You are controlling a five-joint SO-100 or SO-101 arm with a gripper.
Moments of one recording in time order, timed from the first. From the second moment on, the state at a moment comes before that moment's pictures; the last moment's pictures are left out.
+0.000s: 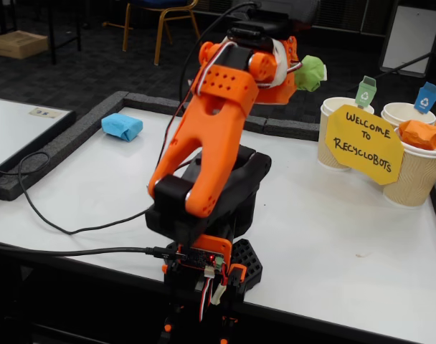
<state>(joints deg) 14.2 184.7 143.0 68.8 -13.1</state>
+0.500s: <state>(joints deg) 19.8 147.0 129.5 52.1 -13.1</state>
